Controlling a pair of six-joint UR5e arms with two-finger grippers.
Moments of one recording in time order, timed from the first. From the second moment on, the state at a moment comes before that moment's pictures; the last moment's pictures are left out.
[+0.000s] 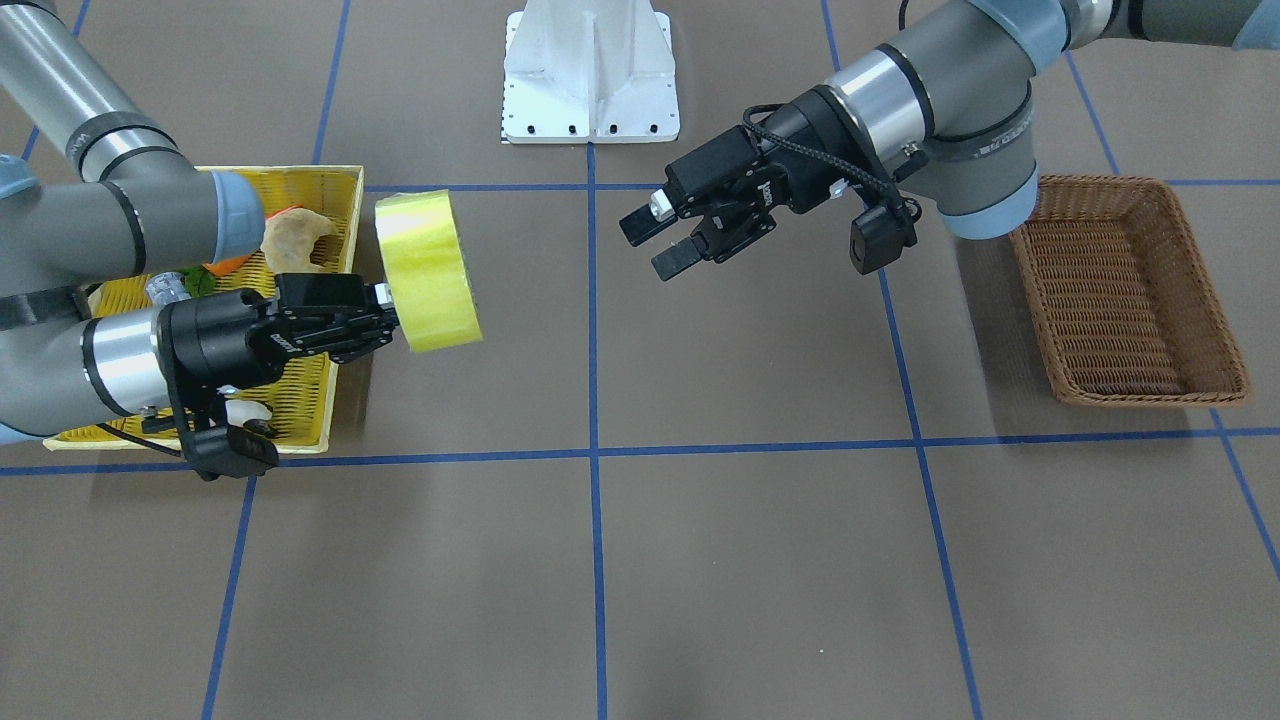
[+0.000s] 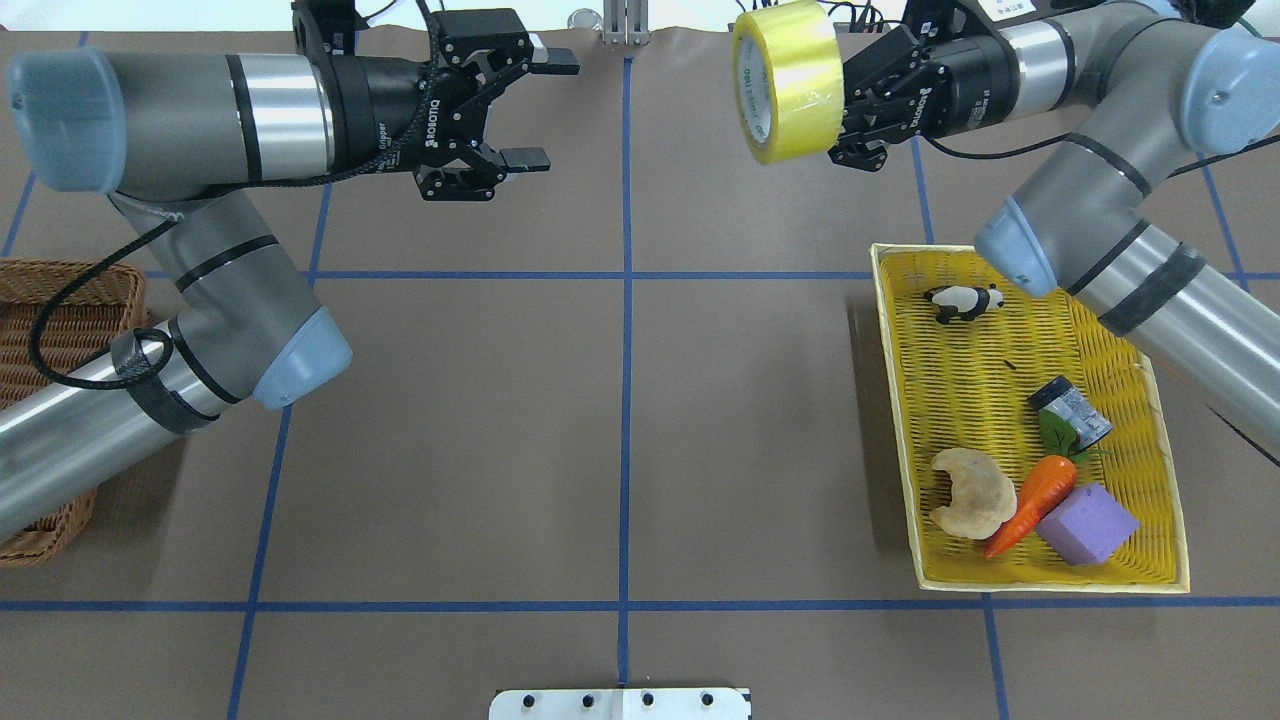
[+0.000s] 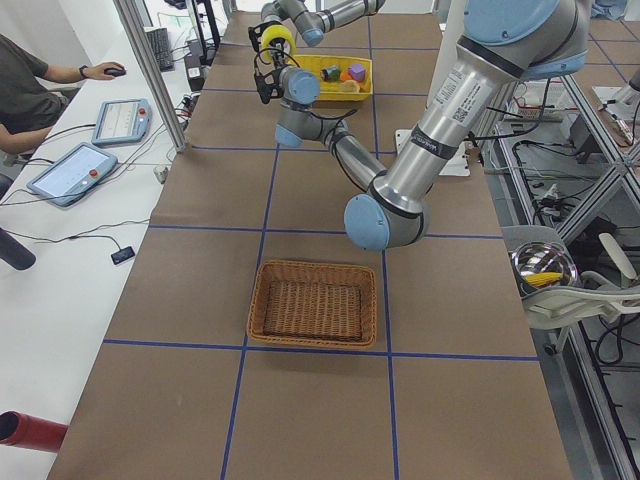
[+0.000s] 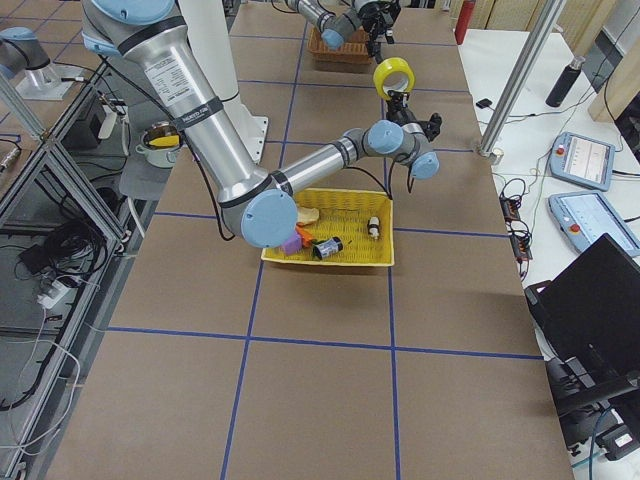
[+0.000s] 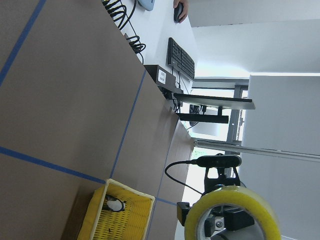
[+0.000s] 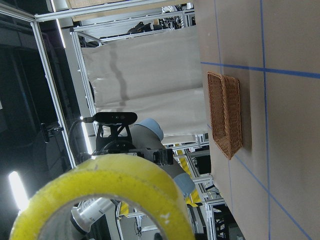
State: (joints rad) left arm -0.79 -2.20 -1.57 -2.89 -1.92 -2.10; right arm 0.96 -0.99 1.45 -2.38 3.94 -0.54
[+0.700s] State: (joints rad) left arm -0.77 -2.24 -1.45 -3.14 -1.86 -2.22; right arm 0.84 -0.93 1.46 -2.58 4.05 -0.74
